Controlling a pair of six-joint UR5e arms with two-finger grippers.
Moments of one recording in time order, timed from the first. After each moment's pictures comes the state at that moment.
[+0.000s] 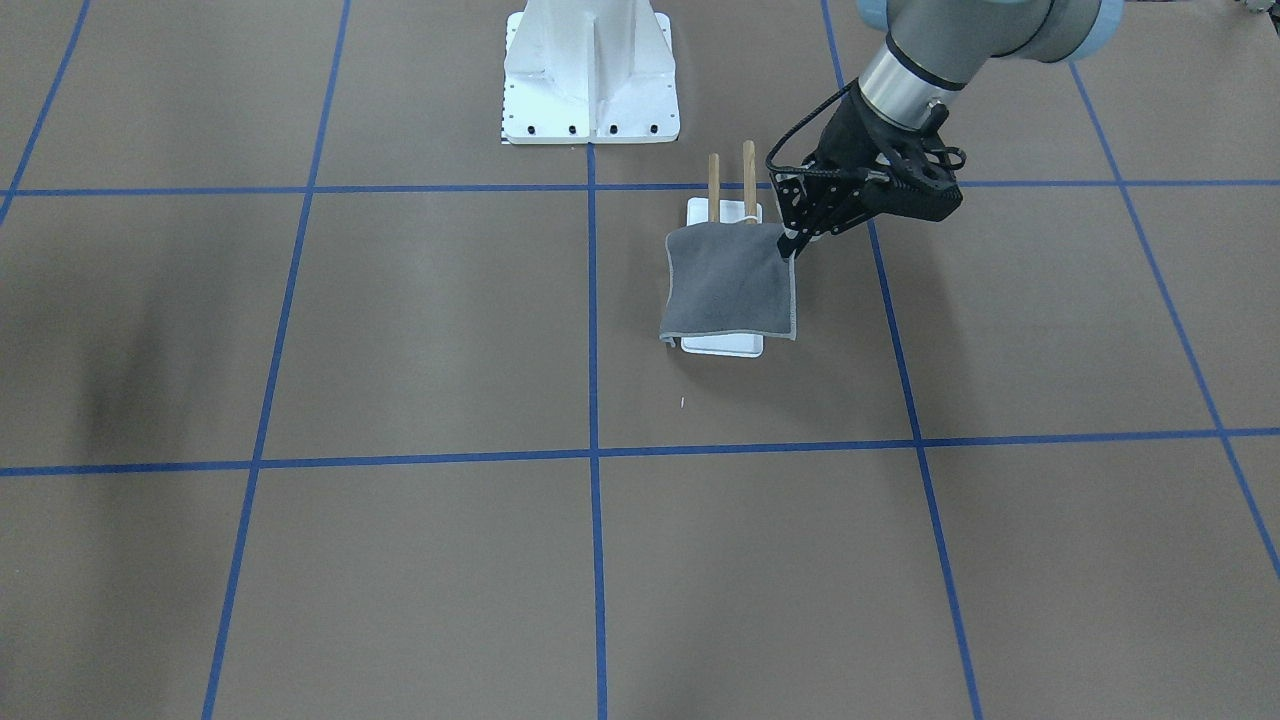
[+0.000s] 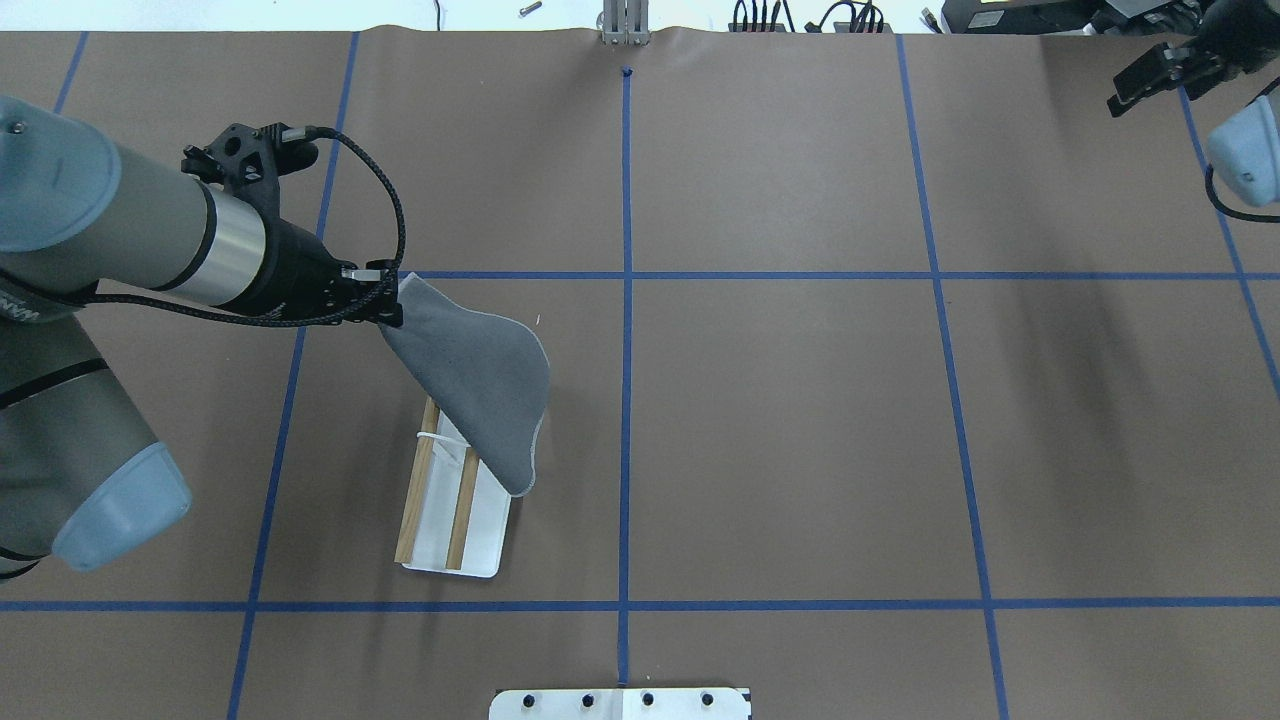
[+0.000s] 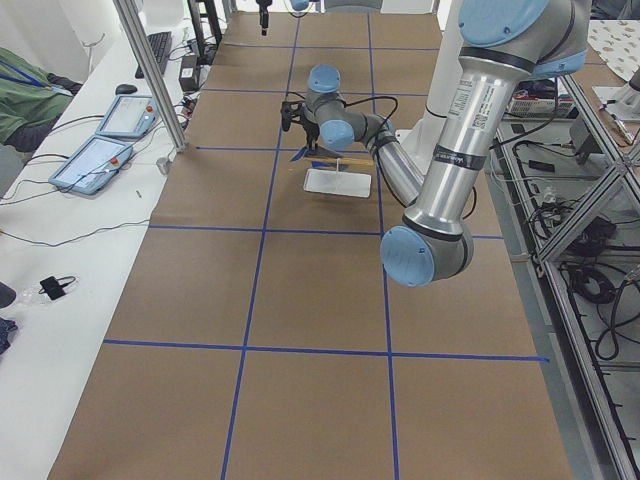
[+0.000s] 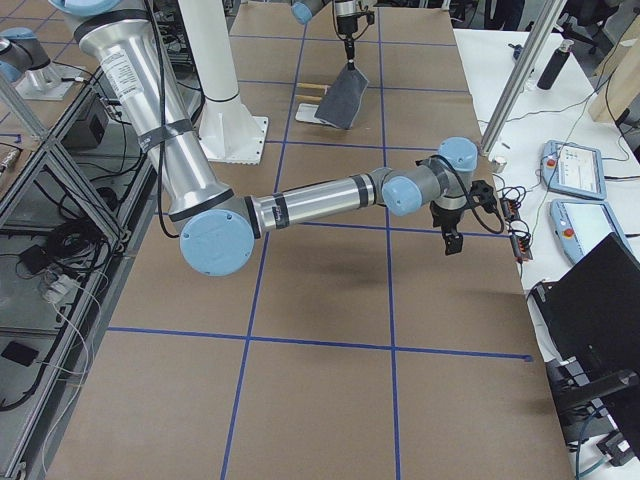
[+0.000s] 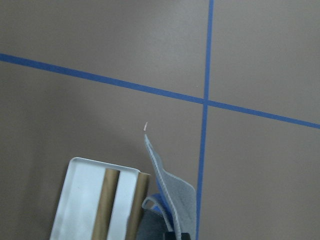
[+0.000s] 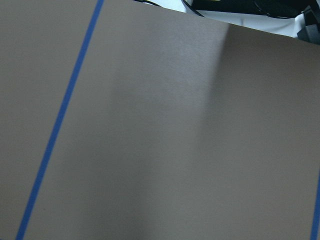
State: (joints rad) left arm -0.75 -1.90 -2.02 -1.85 -2.05 -1.27; right arm 1.32 -1.14 1.36 -1.34 2.23 0.25
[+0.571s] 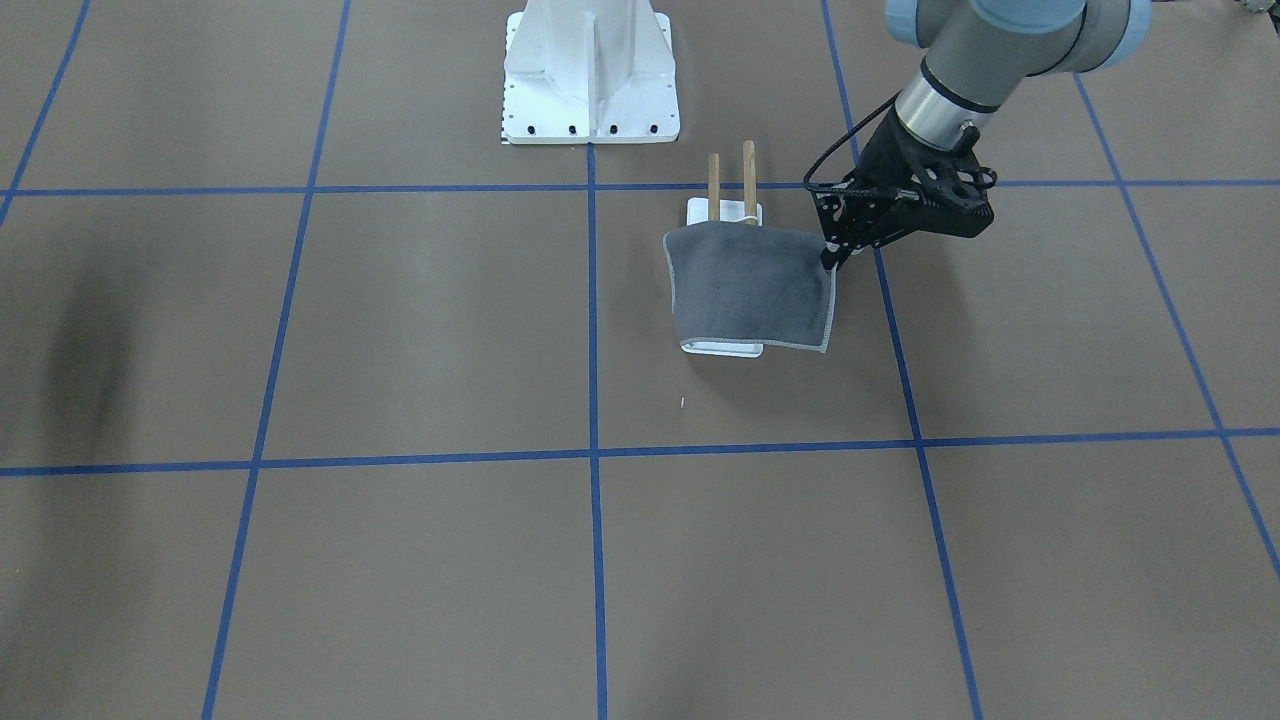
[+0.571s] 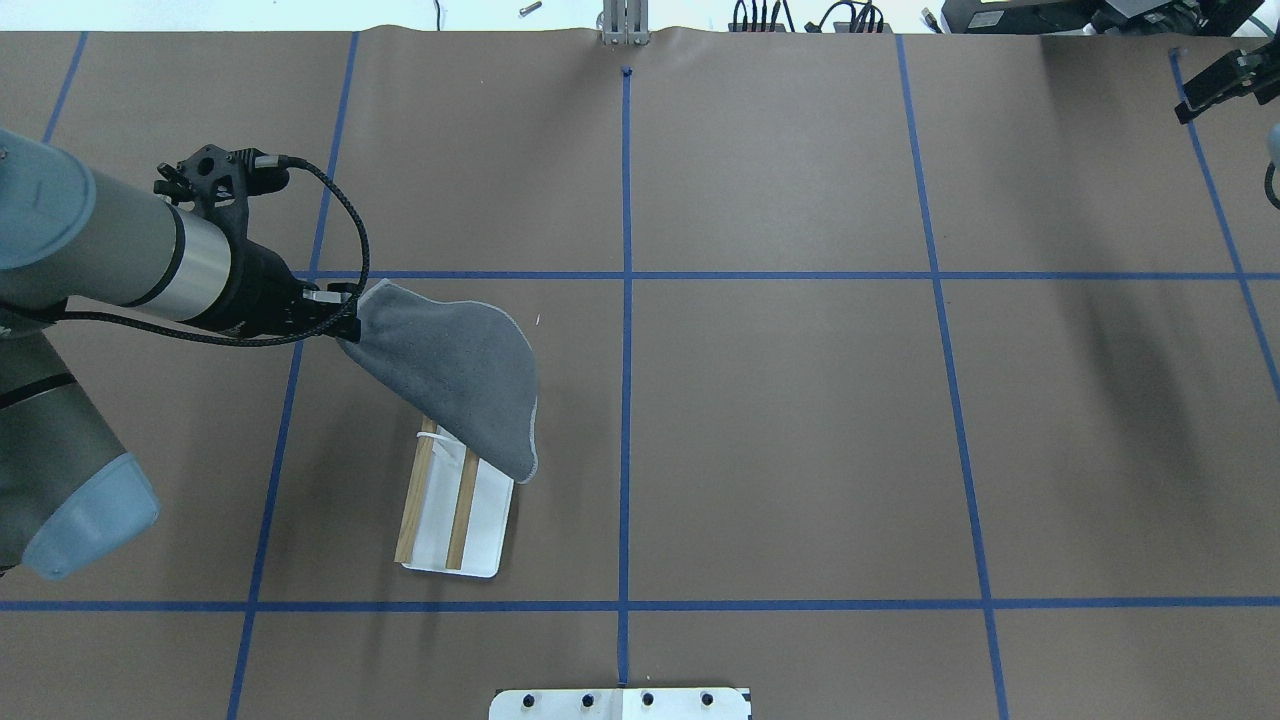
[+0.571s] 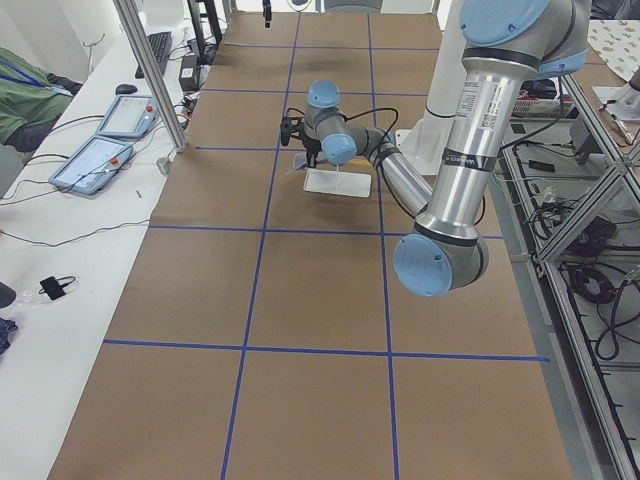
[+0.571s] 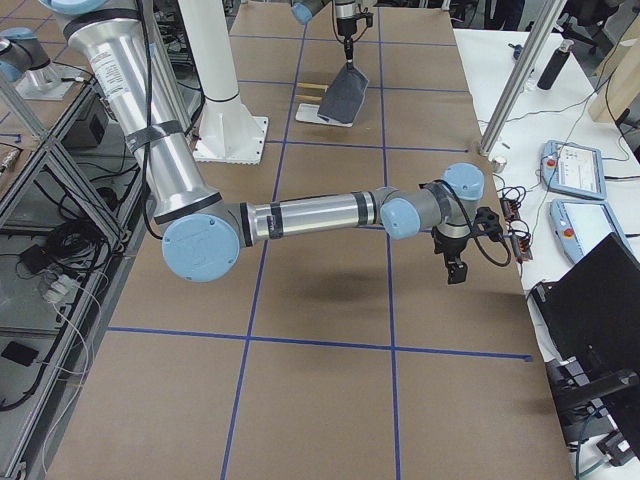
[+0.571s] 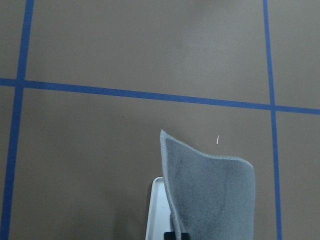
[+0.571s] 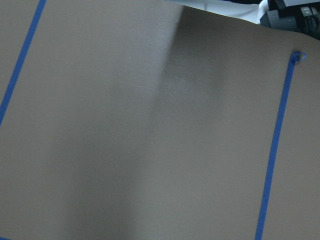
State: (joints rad) left arm -0.75 -1.83 -2.01 -1.86 -2.04 -1.16; right arm 1.39 -1.18 1.32 -1.34 2.24 0.15
